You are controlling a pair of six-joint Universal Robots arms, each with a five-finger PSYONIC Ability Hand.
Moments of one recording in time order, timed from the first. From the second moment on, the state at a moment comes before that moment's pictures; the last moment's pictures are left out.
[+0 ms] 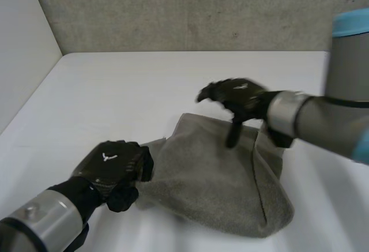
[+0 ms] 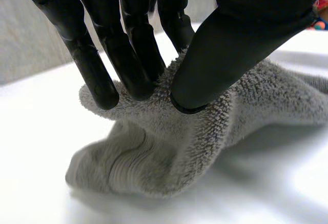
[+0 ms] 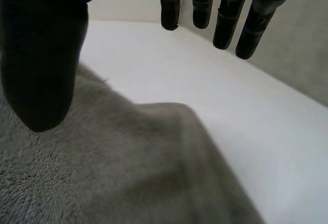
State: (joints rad) left arm 4.17 -1.45 -1.92 2.98 -1.43 3.18; right arm 2.01 -1.03 1.09 0.42 1.10 2.85; left_hand 1.19 1.22 1.22 1.22 1.02; right_hand 0.23 0.25 0.24 0.26 0.06
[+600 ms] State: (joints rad) left arm 4.27 -1.60 -1.39 3.16 -1.46 3.19; right arm 2.11 -0.72 0.15 0.20 1.52 2.91; left_hand 1.19 1.22 1.22 1.22 1.03; right_hand 1.35 1.33 1.34 1.34 1.13
